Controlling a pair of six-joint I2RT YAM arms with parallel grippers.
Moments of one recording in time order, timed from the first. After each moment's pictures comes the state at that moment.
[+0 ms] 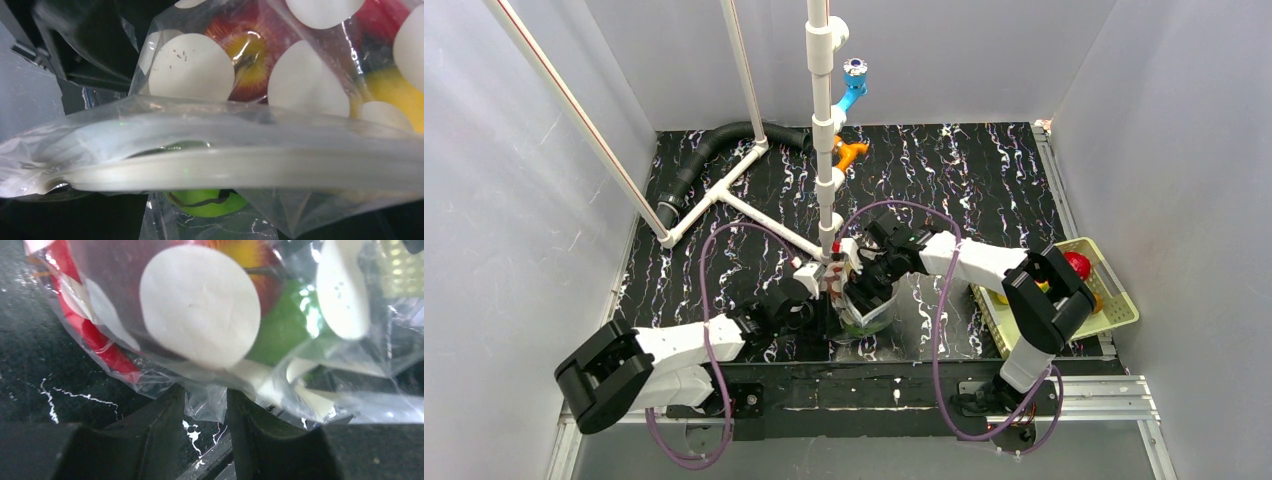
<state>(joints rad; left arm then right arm) -0.90 1.18 0.34 0.14 0.09 -0.72 0.80 1.69 1.06 -0.51 -0.71 -0.30</state>
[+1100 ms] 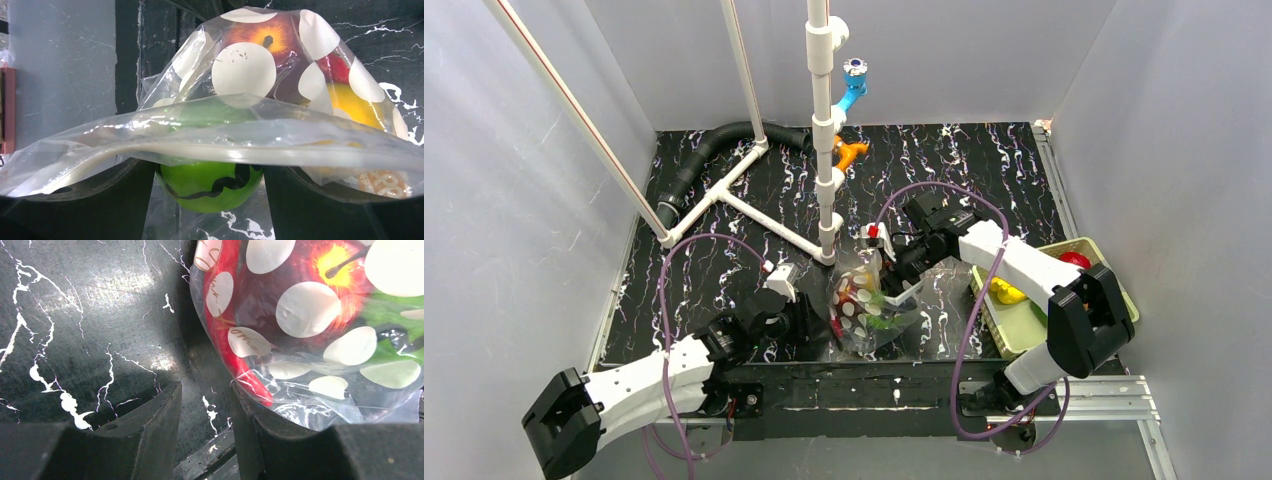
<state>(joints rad) -0.88 0.80 0.24 -0.05 -0.04 -0.74 0.64 1.50 1.09 -0.81 -0.91 -0.60</state>
